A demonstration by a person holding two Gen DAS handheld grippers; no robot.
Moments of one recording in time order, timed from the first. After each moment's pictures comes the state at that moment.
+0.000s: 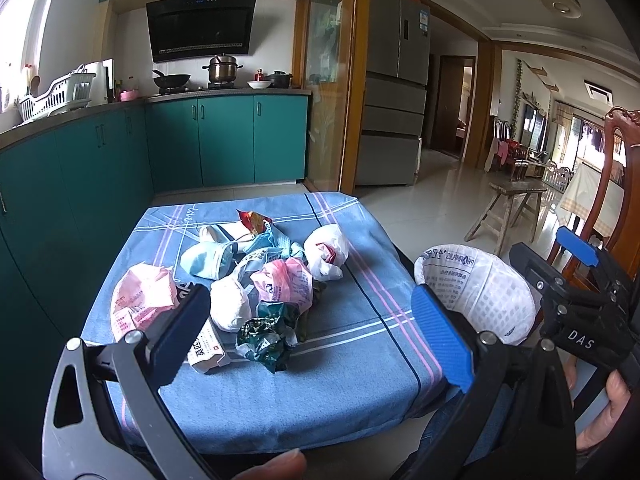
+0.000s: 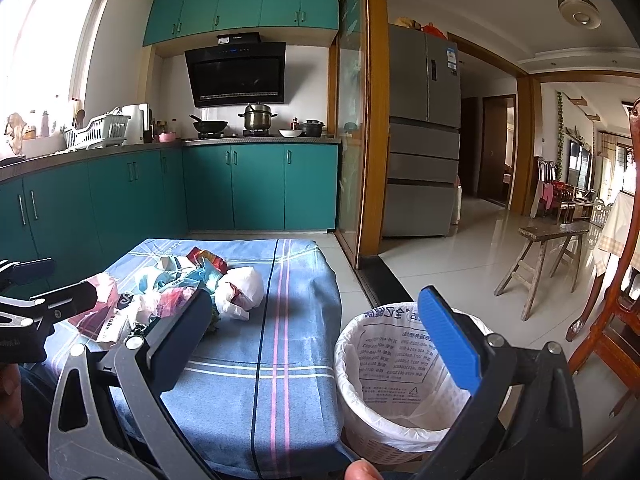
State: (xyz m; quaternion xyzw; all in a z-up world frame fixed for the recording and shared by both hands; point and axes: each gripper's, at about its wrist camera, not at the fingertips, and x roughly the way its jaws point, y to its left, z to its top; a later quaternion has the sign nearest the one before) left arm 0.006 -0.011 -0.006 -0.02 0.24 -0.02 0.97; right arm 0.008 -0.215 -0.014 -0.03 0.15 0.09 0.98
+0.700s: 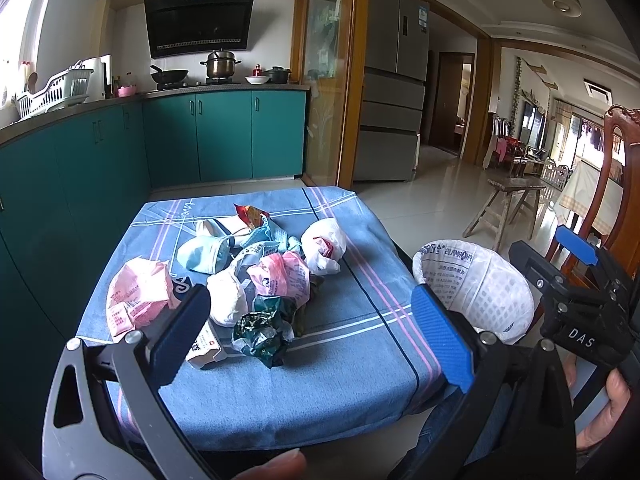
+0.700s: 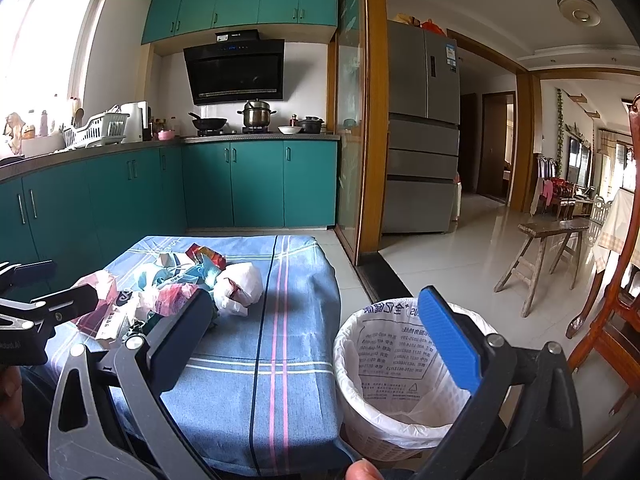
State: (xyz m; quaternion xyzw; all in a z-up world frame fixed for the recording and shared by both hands) left arm 0.009 -0.012 -0.011 -0.02 0.25 -0.03 0.97; right arm 0.010 -0.217 -0.020 -0.02 0.16 0.09 0.98
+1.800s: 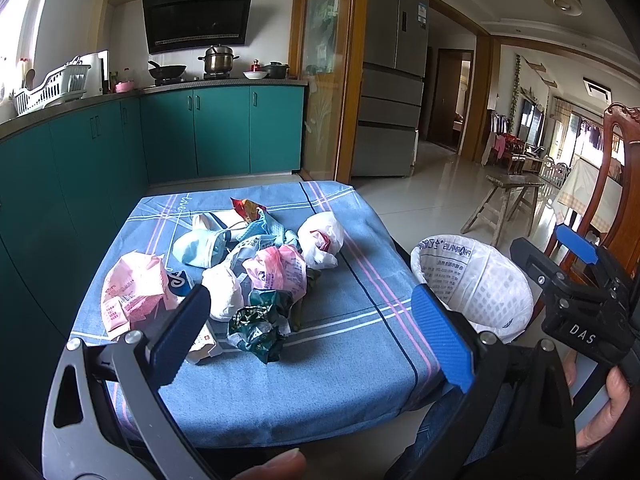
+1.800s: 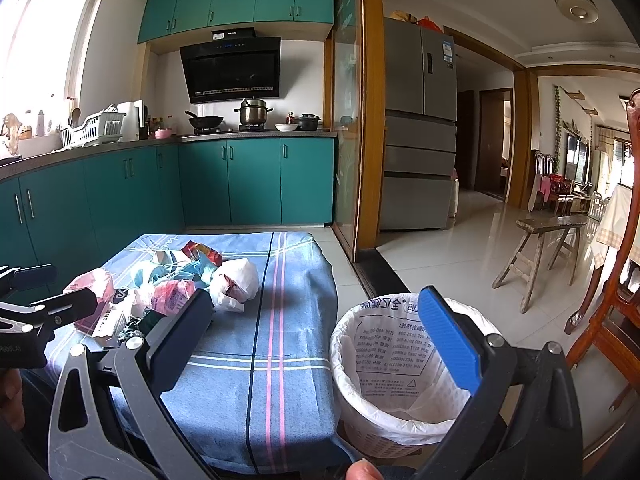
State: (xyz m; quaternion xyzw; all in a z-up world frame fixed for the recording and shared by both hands) left arm 0.011 -0.012 -0.017 -0.02 0.26 -0.03 0.97; right arm 0.008 -0.219 -0.022 -0.02 0.16 0.08 0.98
